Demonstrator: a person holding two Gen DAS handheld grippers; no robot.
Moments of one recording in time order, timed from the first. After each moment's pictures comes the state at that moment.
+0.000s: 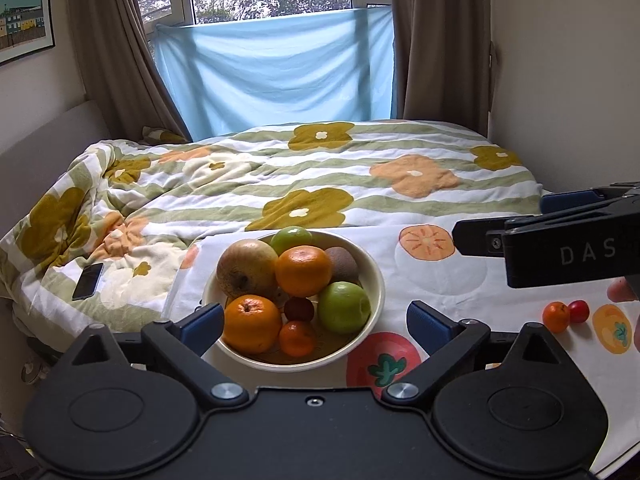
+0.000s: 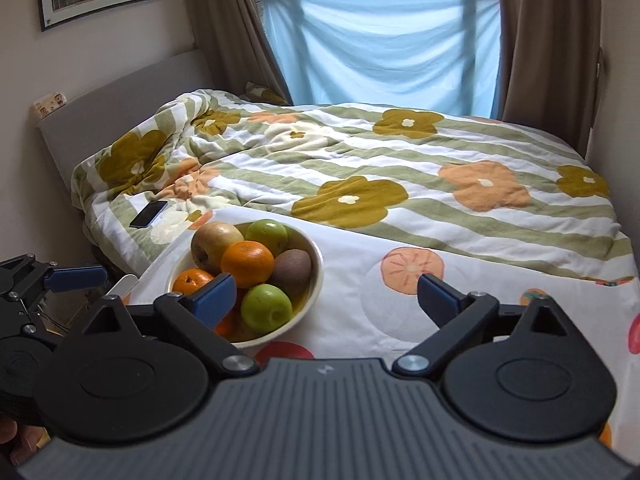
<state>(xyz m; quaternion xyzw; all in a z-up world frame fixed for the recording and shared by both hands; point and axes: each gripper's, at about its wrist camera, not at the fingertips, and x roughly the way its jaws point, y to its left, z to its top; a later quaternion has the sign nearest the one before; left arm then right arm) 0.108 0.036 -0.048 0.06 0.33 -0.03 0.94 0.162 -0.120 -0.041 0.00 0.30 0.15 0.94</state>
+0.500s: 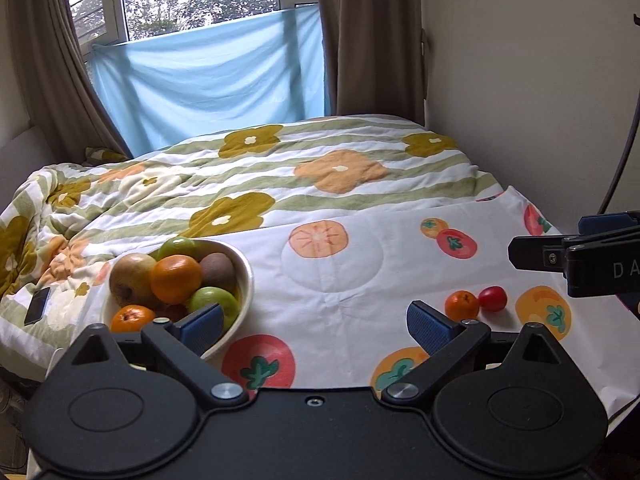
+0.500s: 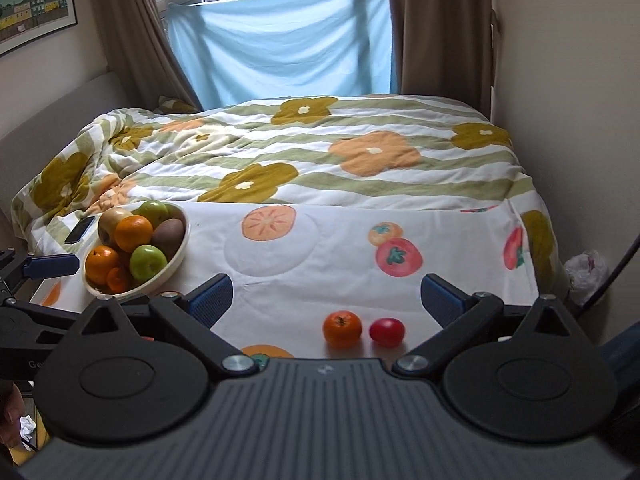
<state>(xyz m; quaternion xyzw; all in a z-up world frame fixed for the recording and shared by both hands) 0.094 -0.063 -0.061 0.09 0.33 -0.11 0.93 0.103 -0.258 -0.060 0.05 0.33 0.03 0.94</state>
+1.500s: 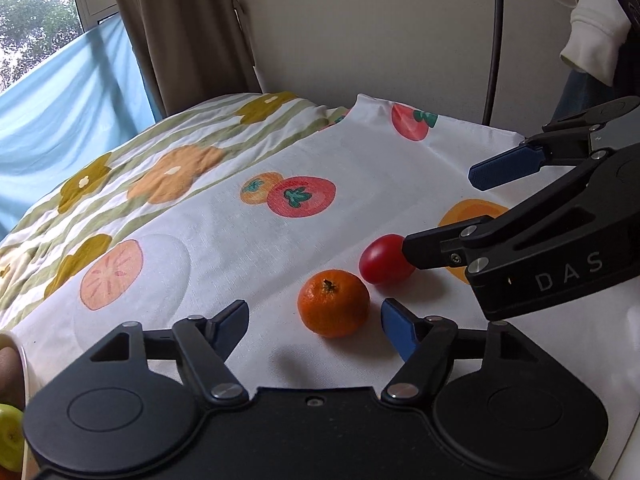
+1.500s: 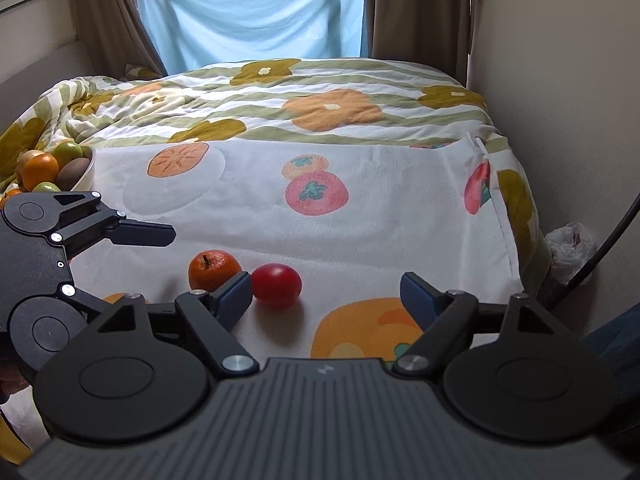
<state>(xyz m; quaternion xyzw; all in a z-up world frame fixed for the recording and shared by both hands) 0.154 -0.179 -0.175 0.22 0.32 -0.32 0.86 0.140 -0.310 -0.161 0.02 0.36 0.01 0.93</state>
